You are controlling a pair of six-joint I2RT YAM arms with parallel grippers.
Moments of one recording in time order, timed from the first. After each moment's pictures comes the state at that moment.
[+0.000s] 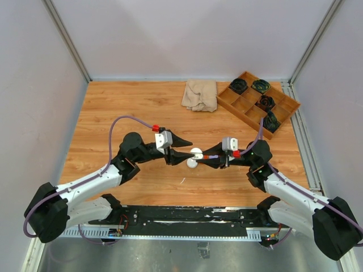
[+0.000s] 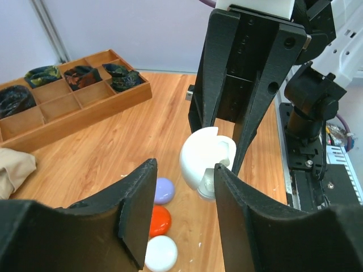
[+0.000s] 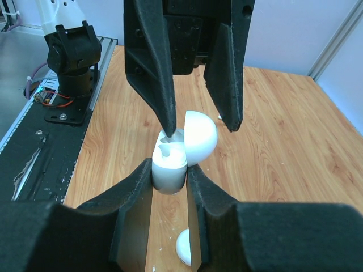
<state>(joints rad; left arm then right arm) -0.73 1.05 0.52 0.63 0.64 0.01 0.56 0.97 0.36 0.76 -0.96 -0.11</state>
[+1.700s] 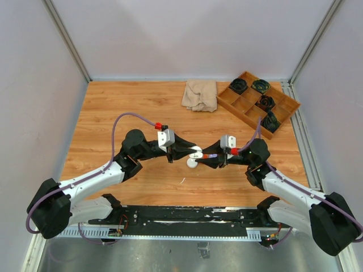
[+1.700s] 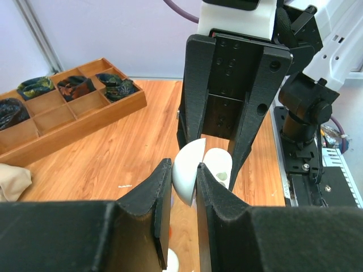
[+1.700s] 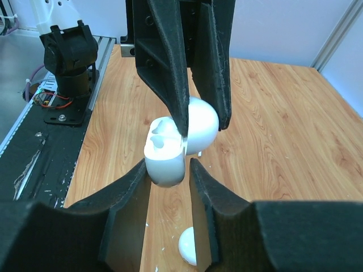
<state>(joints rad) -0.74 1.11 0.57 0.65 0.69 0.01 0.56 1.02 0.36 0.79 -0.95 -0.08</state>
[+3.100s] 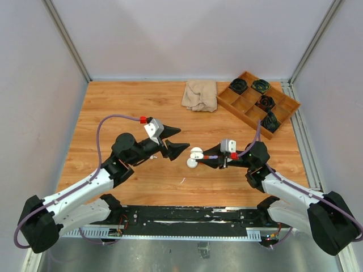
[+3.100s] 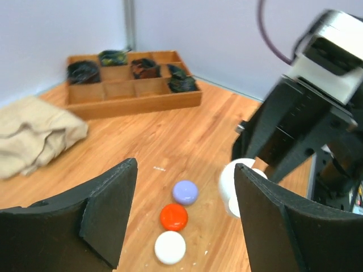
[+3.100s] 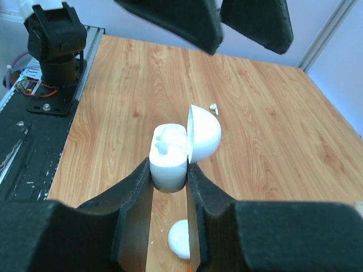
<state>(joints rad) -0.74 0.95 0.56 0.52 0.37 -0.09 0.56 1.02 0.33 0.83 -0.94 -0.14</state>
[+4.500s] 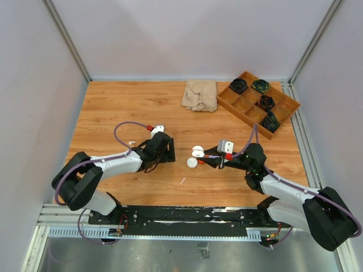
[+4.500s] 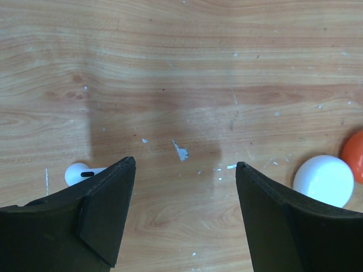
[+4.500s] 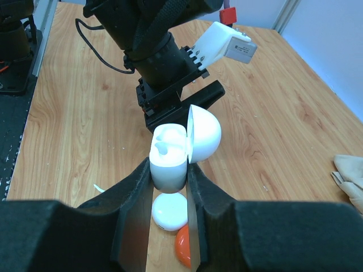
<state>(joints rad) -0.72 1.44 0.65 -0.05 -0.31 -0.66 0.56 1.07 0.26 0.82 -0.78 -0.24</state>
